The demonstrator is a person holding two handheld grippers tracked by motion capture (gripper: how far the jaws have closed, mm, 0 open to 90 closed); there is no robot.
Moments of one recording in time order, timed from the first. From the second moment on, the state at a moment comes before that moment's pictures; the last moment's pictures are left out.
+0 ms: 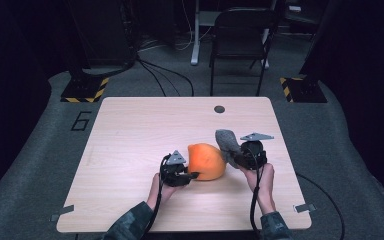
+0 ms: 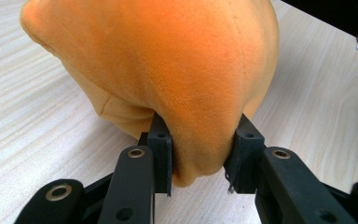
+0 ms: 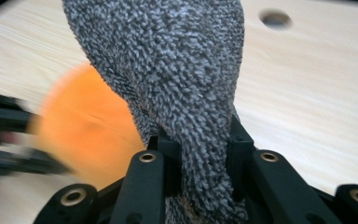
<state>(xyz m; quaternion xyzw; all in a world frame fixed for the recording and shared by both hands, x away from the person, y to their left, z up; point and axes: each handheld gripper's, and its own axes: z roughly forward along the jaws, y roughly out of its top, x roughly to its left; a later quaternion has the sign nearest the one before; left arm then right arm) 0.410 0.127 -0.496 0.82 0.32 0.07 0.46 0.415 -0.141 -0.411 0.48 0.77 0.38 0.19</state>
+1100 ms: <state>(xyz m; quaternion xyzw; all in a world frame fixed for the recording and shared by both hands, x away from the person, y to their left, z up) 0.409 0.126 -0.497 0.83 0.32 0.07 0.46 0.411 -0.105 -0.426 0.43 0.80 0.38 0.16</state>
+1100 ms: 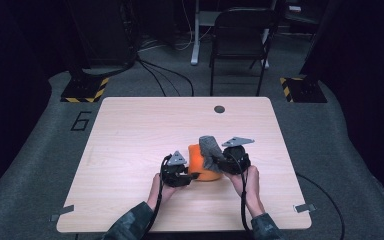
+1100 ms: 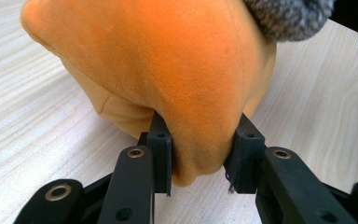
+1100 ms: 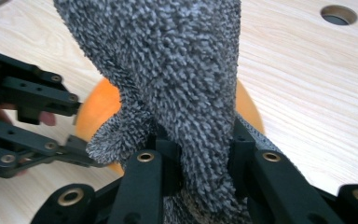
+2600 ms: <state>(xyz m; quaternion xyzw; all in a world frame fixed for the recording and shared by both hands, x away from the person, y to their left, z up) 0.408 0.126 -0.497 0.83 0.32 0.07 0.46 0.444 -0.144 -0.490 0.53 0.80 0.25 0.15</state>
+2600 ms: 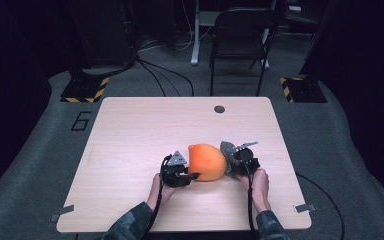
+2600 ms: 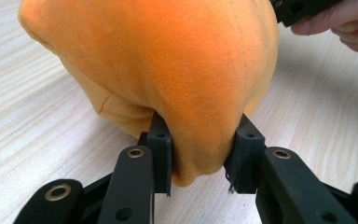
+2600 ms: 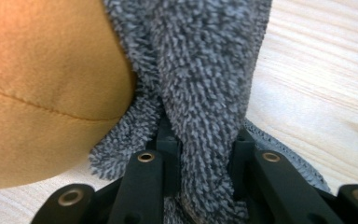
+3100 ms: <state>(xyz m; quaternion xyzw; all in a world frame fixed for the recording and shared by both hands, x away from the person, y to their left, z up) 0.409 0.126 -0.497 0.82 0.32 0.07 0.46 0.409 -0.126 -0.409 0.47 0.78 0.35 0.22</state>
